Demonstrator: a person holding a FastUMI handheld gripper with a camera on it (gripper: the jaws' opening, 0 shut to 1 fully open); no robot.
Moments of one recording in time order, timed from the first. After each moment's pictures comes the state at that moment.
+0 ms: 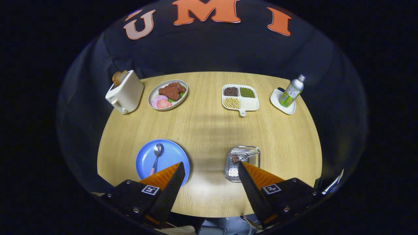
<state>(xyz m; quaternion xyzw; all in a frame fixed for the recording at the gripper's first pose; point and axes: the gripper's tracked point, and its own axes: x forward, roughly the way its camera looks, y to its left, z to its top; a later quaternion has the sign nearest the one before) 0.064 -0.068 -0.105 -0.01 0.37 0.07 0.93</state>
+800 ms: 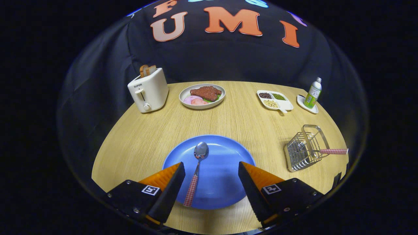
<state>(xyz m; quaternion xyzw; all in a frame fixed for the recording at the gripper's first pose) 0.042 0.074 -0.206 -0.02 0.27 0.08 0.96</state>
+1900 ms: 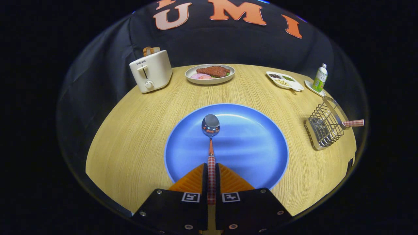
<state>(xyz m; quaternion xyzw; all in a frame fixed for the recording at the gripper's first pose) 0.027 0.098 -0.264 -0.01 0.32 0.08 0.95</state>
